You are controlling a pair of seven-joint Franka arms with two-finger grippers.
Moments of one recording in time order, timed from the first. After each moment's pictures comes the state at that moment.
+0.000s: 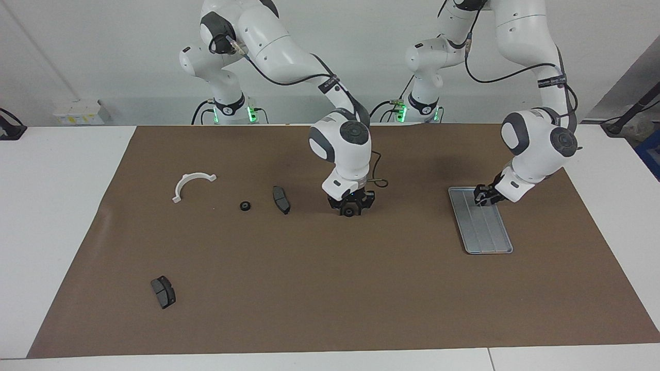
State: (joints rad) left arm 0.23 0.21 -0.13 -2.09 -0.02 2.15 0.18; right arm 0.67 0.61 0.02 -1.57 -0.03 2.25 0.76
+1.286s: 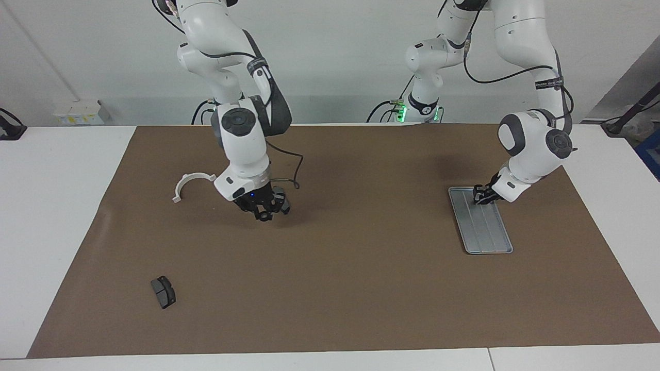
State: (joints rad) left arm 0.23 0.21 -0.13 -2.12 -0.02 2.18 0.18; right arm 0.27 0.25 0.00 -1.95 -0.03 2.27 0.36
